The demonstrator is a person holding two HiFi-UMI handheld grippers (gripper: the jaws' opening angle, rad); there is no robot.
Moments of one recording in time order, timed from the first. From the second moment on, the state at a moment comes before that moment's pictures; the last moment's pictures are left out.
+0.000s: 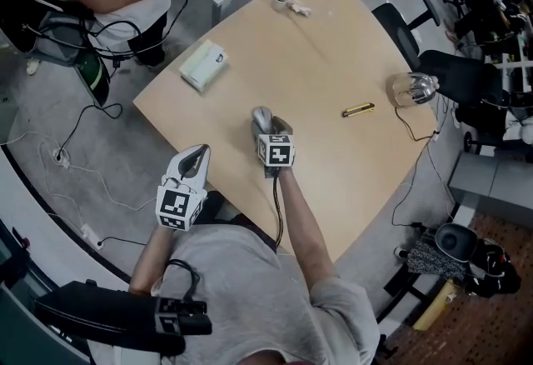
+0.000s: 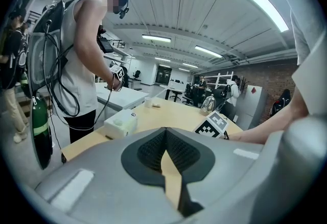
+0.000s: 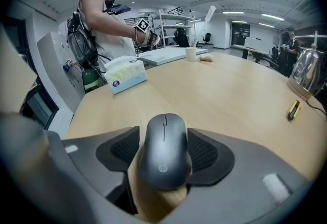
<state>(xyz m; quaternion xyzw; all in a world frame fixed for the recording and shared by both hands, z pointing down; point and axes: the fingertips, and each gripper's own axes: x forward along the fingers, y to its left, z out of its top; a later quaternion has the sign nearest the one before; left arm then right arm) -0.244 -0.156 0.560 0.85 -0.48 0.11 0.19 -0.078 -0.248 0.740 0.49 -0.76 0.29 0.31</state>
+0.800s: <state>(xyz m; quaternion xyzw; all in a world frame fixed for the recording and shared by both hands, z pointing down) -0.240 -0.134 0.542 0.86 -0.47 0.10 0.17 -0.072 -0.232 0.702 0.51 -0.77 0.27 0.29</state>
